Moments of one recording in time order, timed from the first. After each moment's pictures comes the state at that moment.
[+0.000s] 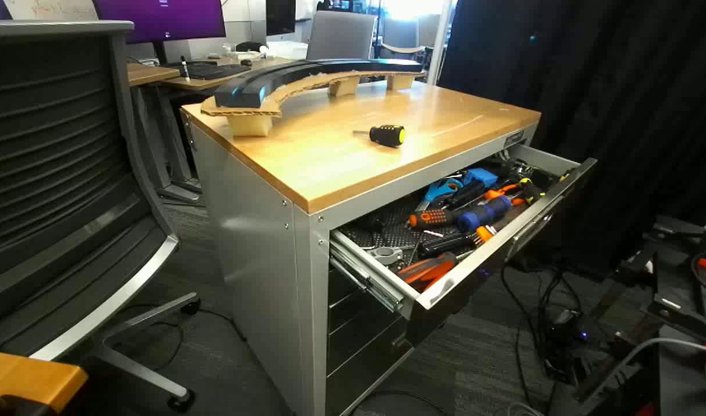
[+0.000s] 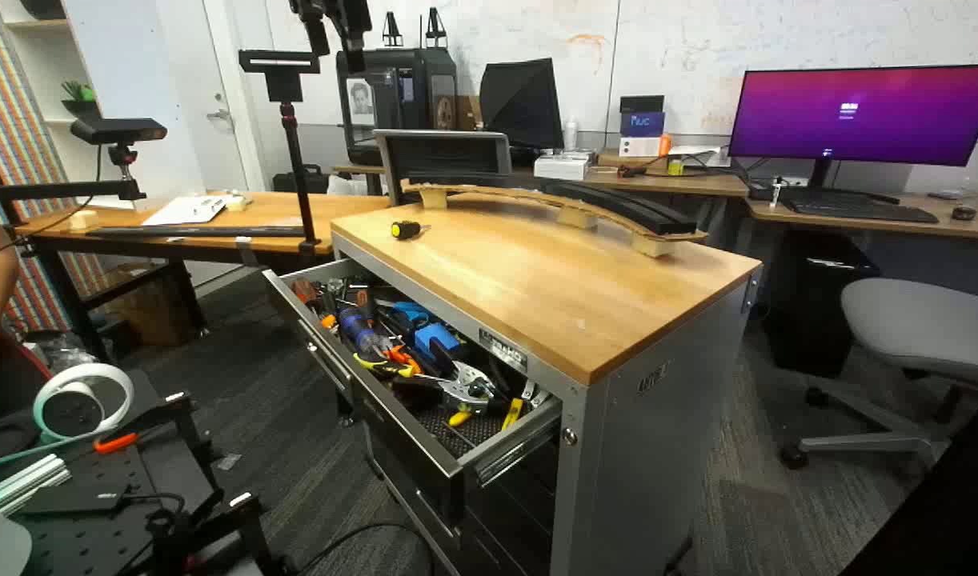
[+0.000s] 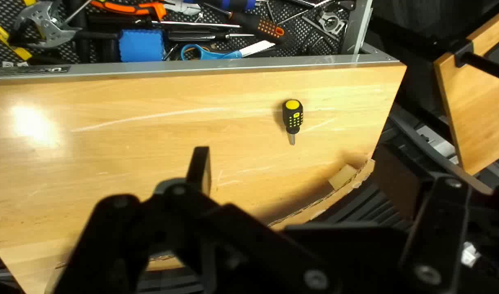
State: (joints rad) arm 0.06 -0.46 -0.02 -2.28 0.21 2.05 0.03
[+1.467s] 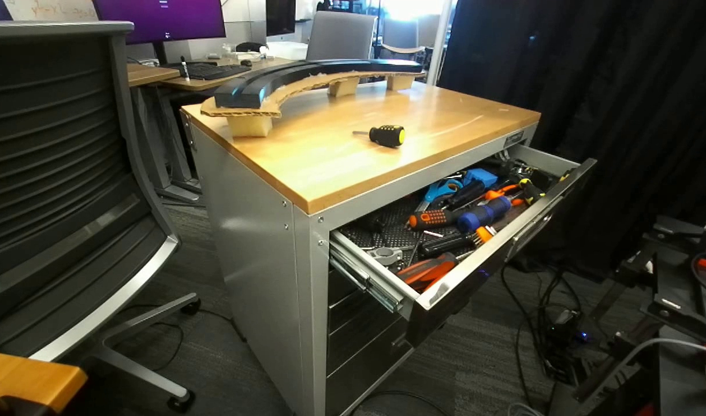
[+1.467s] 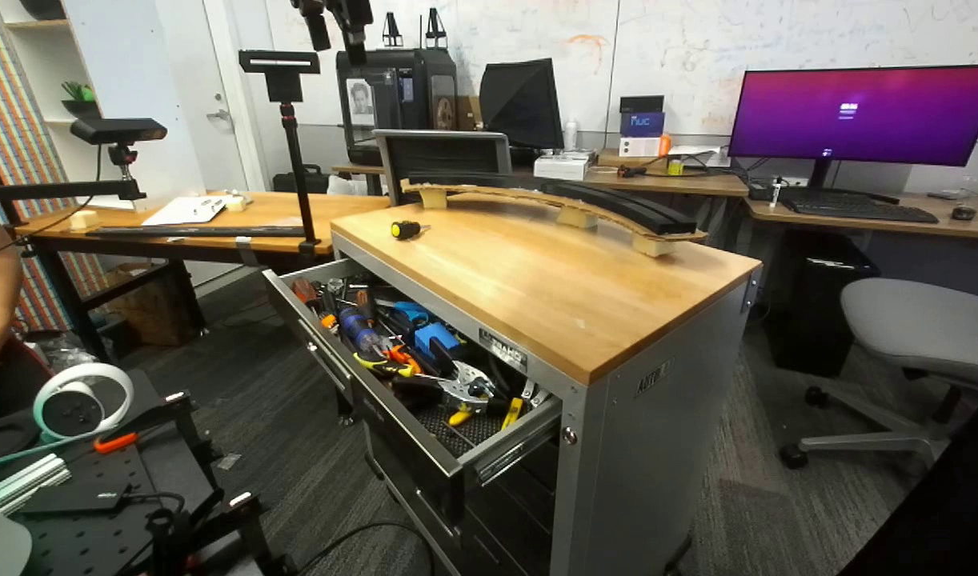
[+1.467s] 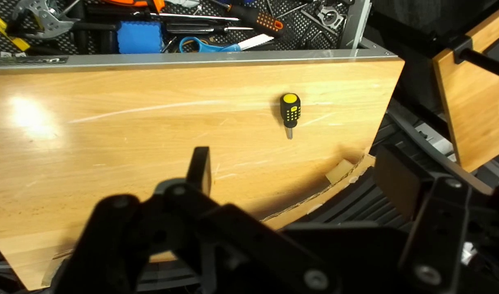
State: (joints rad) arm 0.06 -0.46 -0.01 -2.26 0.20 2.05 0.03
